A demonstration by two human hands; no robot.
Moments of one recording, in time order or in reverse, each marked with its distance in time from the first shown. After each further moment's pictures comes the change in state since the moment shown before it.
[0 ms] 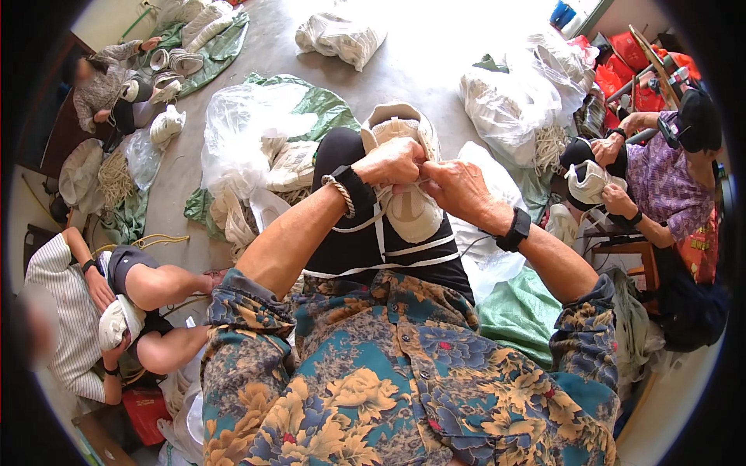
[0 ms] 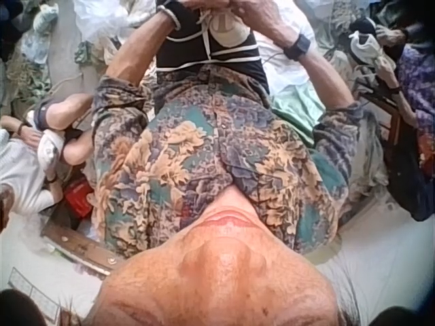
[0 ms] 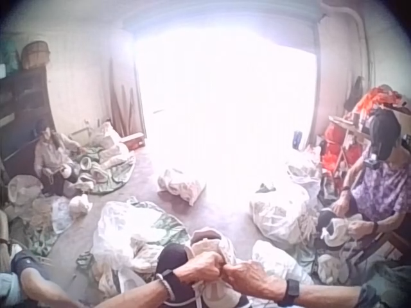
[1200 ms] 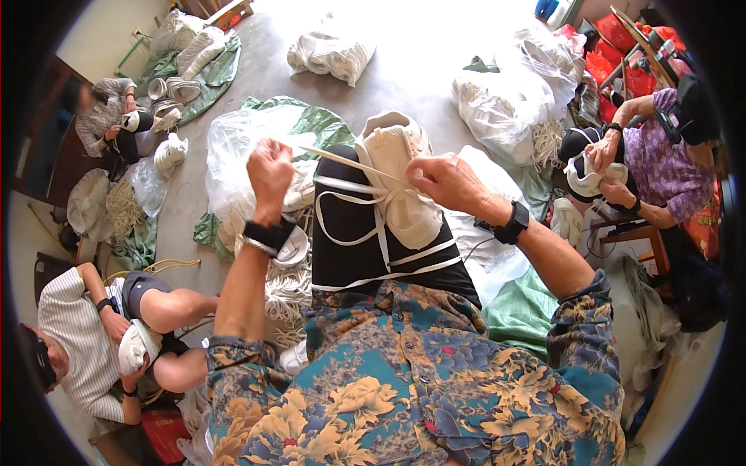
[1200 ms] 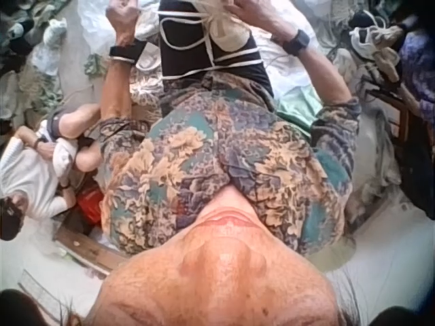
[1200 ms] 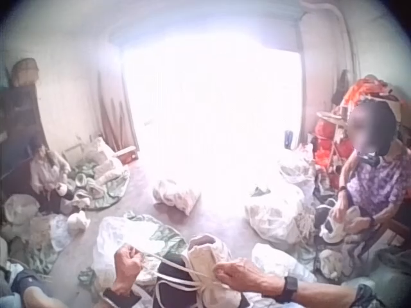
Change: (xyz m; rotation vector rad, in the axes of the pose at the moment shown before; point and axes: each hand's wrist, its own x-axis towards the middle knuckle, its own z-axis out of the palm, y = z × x) left_hand -0.085 -0.078 -0.062 -0.166 1.172 0.019; right_hand 0.011 0.007 -0.009 0.248 0.102 -0.017
